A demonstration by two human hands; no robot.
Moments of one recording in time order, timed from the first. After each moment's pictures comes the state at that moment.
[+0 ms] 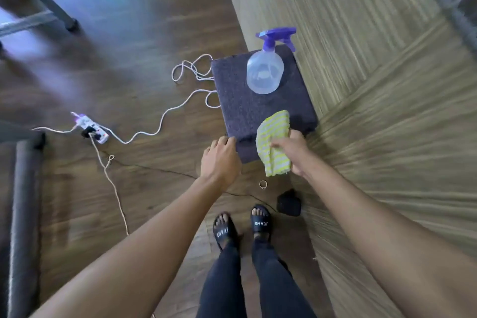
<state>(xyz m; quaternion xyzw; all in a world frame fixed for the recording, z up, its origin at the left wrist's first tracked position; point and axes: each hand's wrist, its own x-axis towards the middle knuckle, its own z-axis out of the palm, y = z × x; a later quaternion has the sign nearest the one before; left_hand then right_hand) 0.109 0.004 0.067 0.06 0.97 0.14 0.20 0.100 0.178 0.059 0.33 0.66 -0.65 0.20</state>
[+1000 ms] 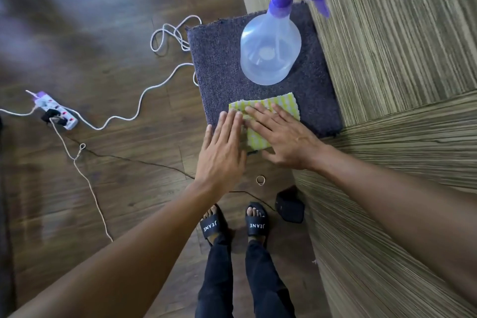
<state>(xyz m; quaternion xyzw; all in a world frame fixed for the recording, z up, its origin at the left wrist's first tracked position) 0.030 0.031 -0.070 0.13 0.96 0.17 0.16 -0.002 0.227 -0.090 -0.32 0.93 -0.05 0.14</state>
